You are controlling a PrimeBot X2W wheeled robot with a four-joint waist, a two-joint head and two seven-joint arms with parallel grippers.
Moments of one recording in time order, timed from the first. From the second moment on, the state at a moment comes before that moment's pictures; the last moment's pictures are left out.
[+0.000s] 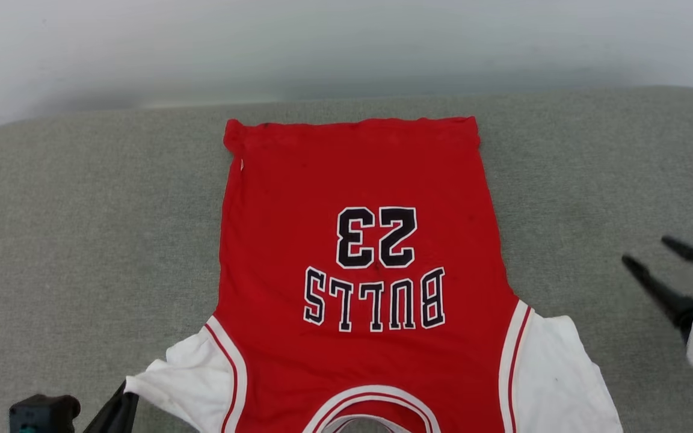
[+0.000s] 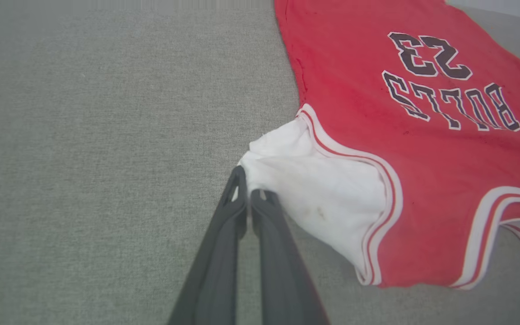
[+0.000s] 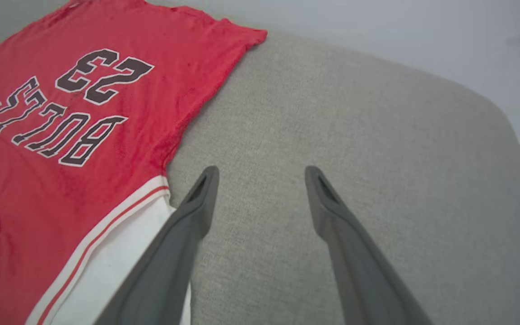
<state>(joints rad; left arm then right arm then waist) 0.11 0.89 -0.62 -0.15 -1.03 0.37 -0.26 -0.30 -0.82 0.49 0.17 0.74 0.13 0.11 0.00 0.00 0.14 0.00</state>
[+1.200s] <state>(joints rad) -0.28 0.68 -0.68 -0.24 -0.76 0.31 -0.26 -1.28 -0.67 0.45 0.45 0.63 0.13 1.25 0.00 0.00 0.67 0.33</state>
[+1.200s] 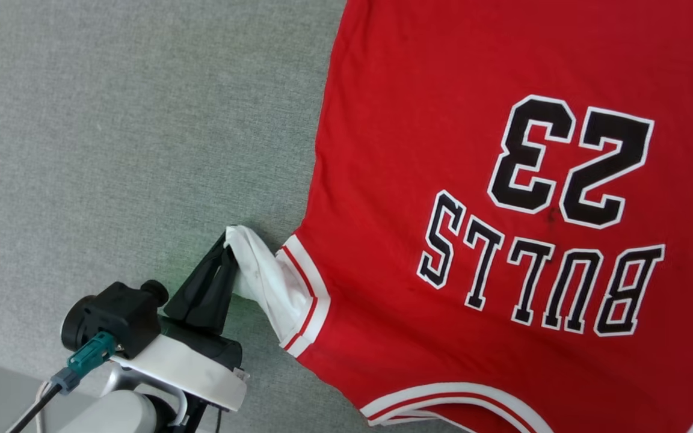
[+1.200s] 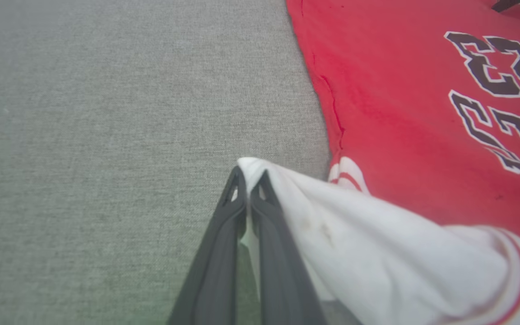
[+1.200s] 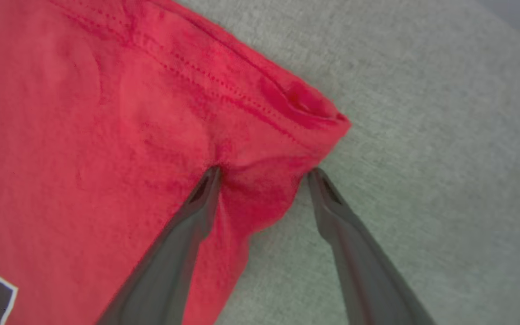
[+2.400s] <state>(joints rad) -0.01 0.71 -0.55 -0.20 -0.79 0.32 -0.26 -0.68 -1.06 0.63 0.03 0.99 0.13 0.80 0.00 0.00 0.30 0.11</state>
